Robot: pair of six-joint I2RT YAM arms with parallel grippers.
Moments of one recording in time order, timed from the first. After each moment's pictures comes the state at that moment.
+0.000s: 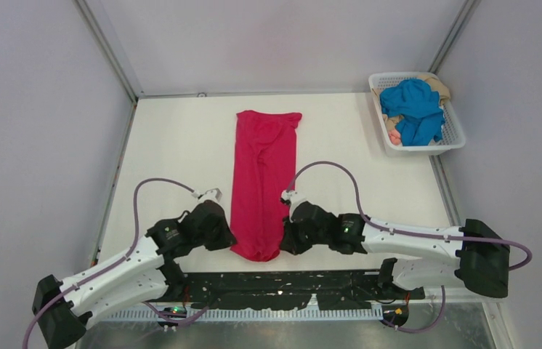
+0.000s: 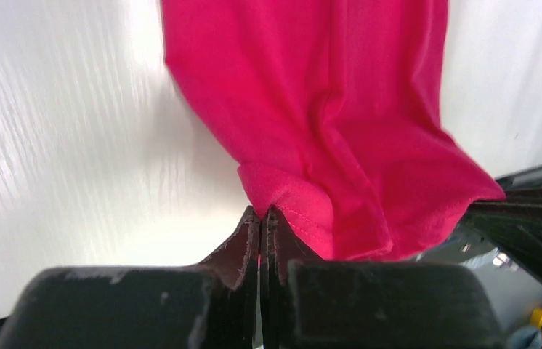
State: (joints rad) left arm -0.88 0.75 0.50 -0.68 -0.09 -0.97; right arm 1.18 1.19 0.65 -0.26 -0.01 0.69
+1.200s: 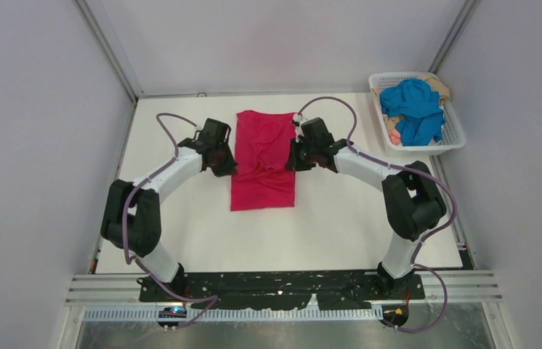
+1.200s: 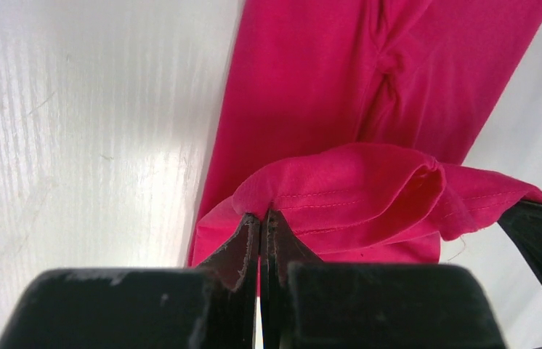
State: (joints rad) left arm -0.37 1.65 1.17 -0.54 0.00 -0.71; right arm 0.53 1.79 1.22 -0.23 -0.21 0.36
